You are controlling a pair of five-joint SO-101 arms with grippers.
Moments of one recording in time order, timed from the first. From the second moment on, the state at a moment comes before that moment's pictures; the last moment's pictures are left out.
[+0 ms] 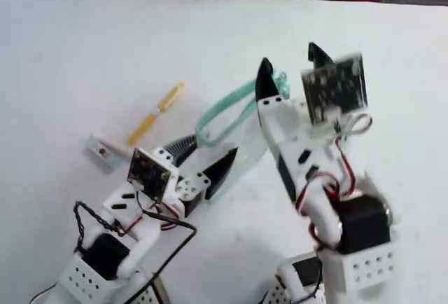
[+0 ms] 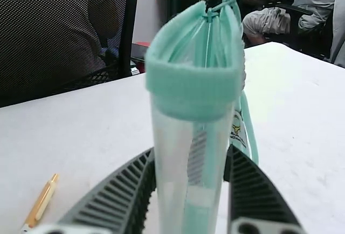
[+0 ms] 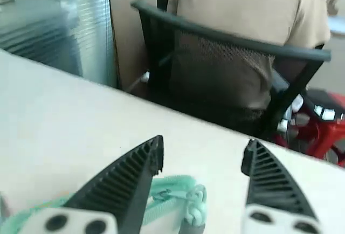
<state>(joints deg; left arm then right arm) 30.5 -93.1 84.8 29.9 1.7 -18.5 -51.7 16.9 59.6 9.3</state>
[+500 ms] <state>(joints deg) 30.5 -93.1 84.8 29.9 1.7 -20.8 -24.9 -17.5 95.1 1.5</state>
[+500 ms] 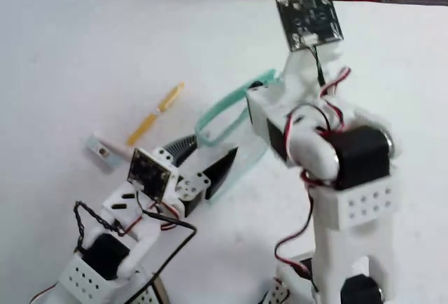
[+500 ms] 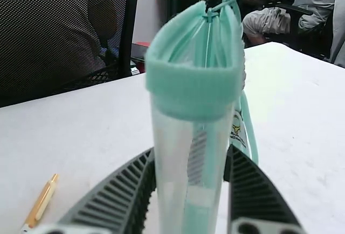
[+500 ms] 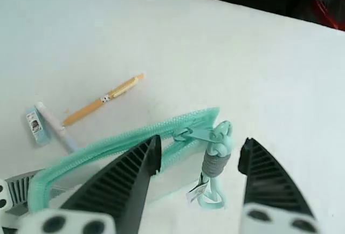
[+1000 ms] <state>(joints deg) 30.5 -93.1 84.8 29.9 1.7 -17.4 -23.8 -11.9 93.0 1.4</state>
